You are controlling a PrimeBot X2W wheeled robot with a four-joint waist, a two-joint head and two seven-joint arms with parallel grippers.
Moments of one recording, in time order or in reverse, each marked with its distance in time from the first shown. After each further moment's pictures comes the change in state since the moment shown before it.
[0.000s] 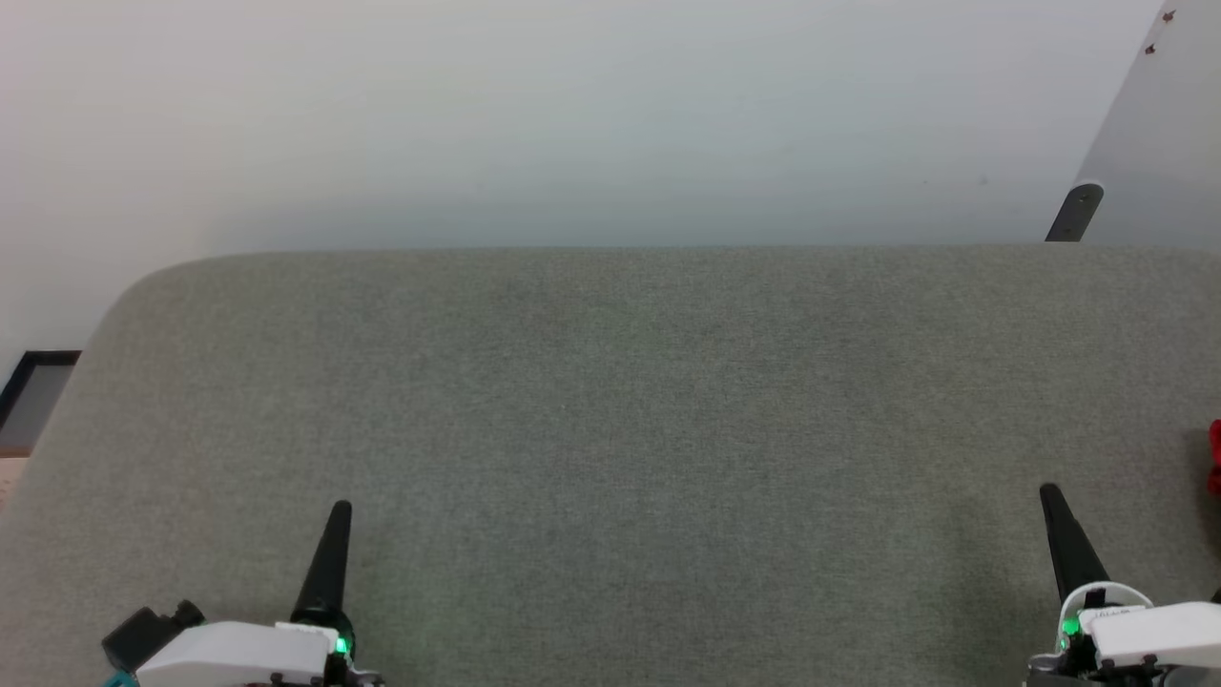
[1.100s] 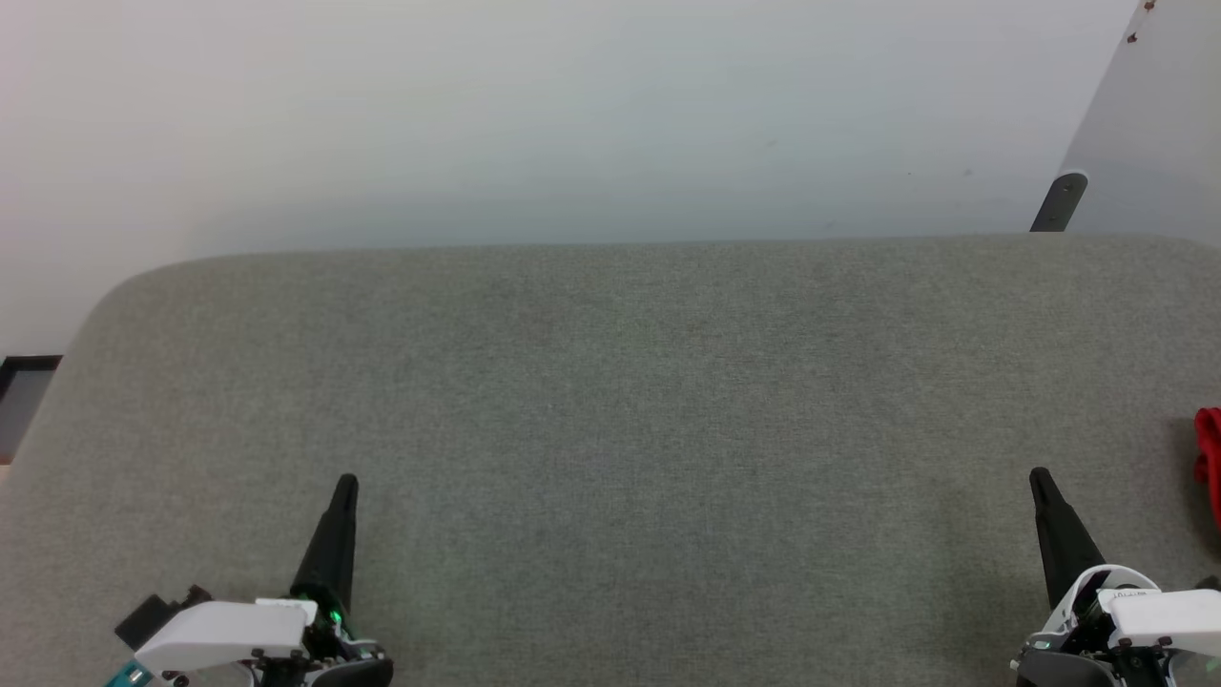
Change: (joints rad) left arm -0.049 -0.020 0.022 0.020 -0.216 0.000 0.068; right arm -0.050 -0.001 0.003 0.049 0.243 0.000 0.043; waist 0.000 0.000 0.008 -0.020
